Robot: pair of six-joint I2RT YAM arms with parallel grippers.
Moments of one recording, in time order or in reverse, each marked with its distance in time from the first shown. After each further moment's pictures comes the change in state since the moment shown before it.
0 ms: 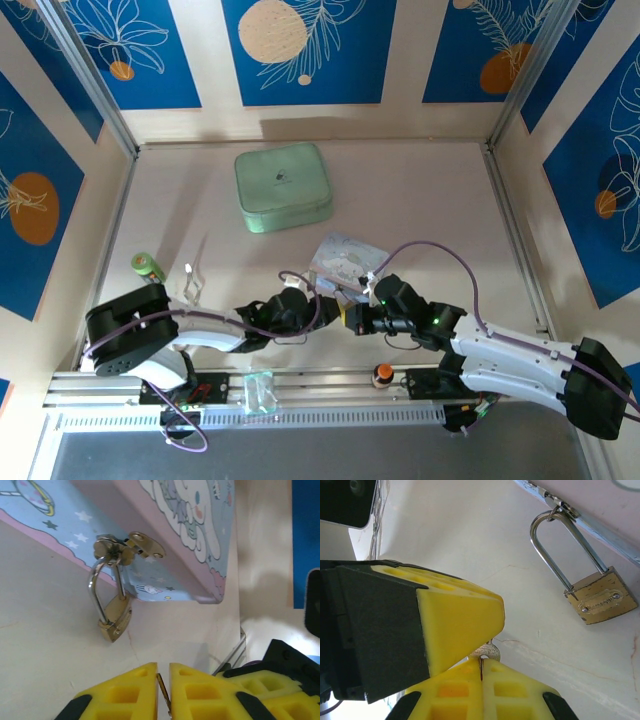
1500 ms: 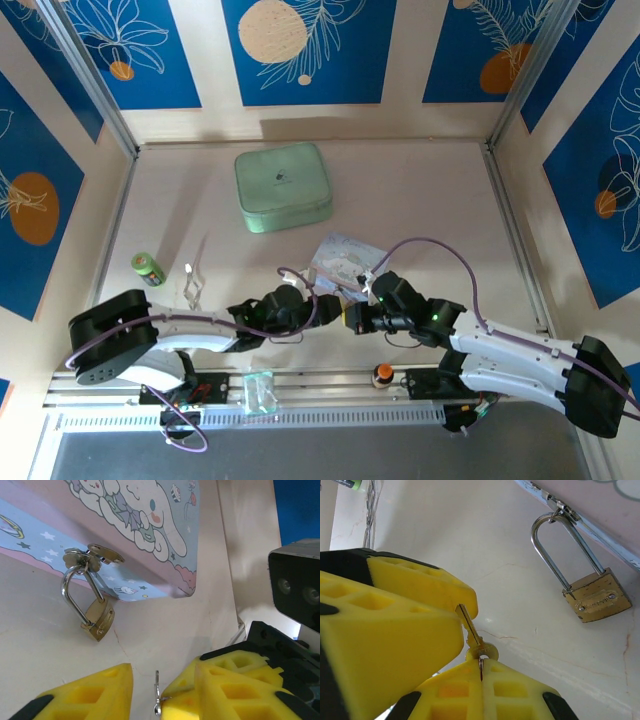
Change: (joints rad) left arm 0.002 -0.100 0.007 -0.080 0.013 0.114; right arm -0.001 0.018 0.053 -0.077 0.003 -0.034
